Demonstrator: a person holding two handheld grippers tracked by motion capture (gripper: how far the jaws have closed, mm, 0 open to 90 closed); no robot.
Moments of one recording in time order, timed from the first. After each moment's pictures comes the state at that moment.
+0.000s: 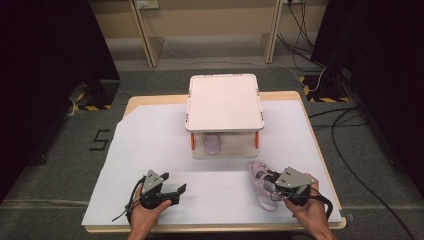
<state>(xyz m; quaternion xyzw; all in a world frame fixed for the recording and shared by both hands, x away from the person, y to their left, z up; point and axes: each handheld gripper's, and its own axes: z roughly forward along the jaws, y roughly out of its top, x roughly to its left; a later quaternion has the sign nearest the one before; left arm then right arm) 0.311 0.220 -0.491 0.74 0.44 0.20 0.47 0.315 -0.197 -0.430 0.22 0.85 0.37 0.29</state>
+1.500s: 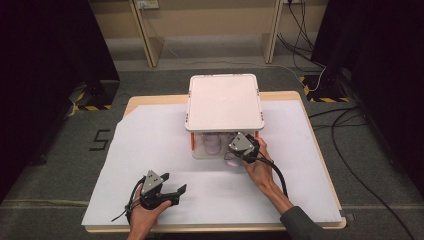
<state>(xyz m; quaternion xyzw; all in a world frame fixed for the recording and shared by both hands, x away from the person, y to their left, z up) 0.311 0.220 -0.492 0.74 0.43 0.20 0.47 0.441 -0.092 -0.460 0.20 0.83 0.31 0.42</state>
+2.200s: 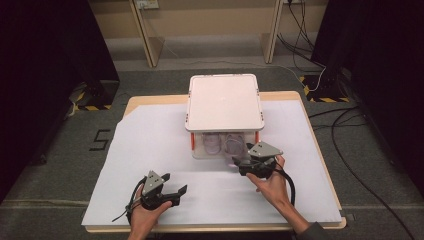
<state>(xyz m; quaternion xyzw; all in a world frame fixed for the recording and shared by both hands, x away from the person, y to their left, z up) 0.310 0.217 -0.492 0.75 0.43 0.20 0.47 0.386 -0.129 -0.448 0.31 0.80 0.45 0.24</state>
